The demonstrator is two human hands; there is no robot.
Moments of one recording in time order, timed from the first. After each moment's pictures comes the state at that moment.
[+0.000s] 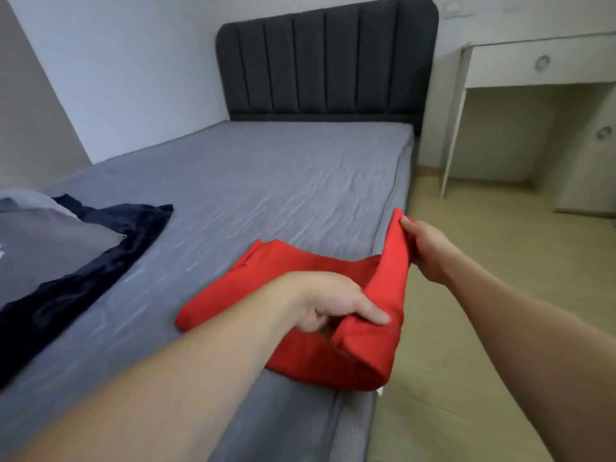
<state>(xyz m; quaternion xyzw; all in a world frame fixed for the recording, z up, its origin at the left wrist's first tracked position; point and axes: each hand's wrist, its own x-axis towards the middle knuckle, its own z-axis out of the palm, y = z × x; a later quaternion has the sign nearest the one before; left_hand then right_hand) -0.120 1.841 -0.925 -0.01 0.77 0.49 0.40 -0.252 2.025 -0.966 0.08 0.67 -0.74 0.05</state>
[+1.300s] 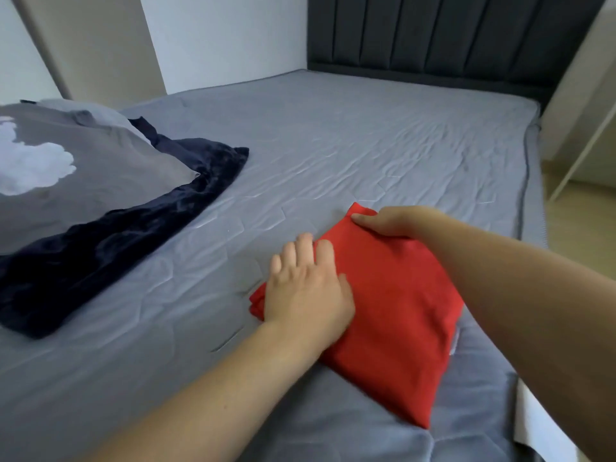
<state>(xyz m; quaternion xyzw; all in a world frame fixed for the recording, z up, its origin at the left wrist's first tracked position) -0.139 1.670 -1.030 -0.10 0.97 0.05 -0.23 -0.346 1.776 -1.000 -0.14 0.97 -0.07 0.17</state>
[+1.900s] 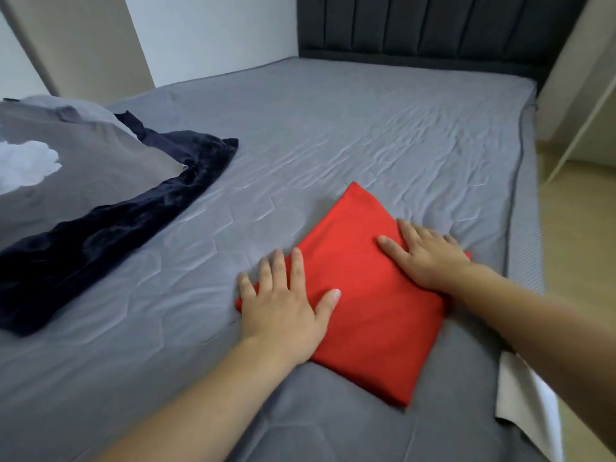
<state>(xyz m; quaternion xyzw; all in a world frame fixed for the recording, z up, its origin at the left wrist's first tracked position) -0.126 1.664 -1.063 -0.18 0.98 0.00 0.01 -0.294 1.857 -1.056 -0.20 0.98 -0.04 0.01</state>
